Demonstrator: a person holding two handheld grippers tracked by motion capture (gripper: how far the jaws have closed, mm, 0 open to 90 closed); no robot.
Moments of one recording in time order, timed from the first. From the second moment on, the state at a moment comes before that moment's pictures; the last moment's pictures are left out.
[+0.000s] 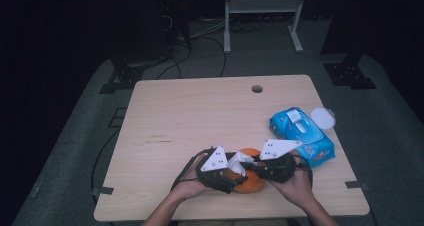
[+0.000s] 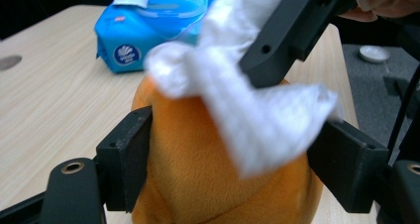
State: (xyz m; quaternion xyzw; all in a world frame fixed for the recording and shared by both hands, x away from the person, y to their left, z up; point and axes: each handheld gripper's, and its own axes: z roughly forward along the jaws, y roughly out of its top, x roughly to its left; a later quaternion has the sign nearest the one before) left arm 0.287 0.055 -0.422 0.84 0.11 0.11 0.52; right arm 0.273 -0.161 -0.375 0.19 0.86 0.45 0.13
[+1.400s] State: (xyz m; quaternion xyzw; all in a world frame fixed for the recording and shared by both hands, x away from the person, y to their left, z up) left arm 0.314 0.094 -0.434 0.85 0.15 0.06 0.50; right arm 0.293 -0.193 -0.402 0.23 0.88 0.40 0.13
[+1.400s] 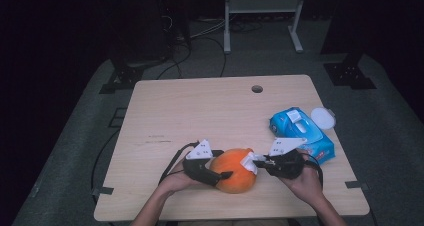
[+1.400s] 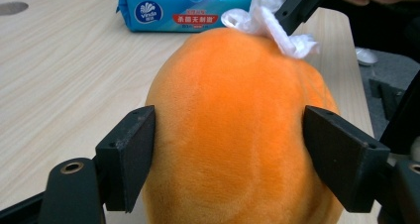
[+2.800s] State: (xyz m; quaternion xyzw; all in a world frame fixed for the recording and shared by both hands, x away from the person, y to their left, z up) left arm 0.300 0.076 -0.410 0.85 0.09 0.15 0.49; right arm 0.291 -0.195 -0.386 0.21 0.86 0.46 0.09
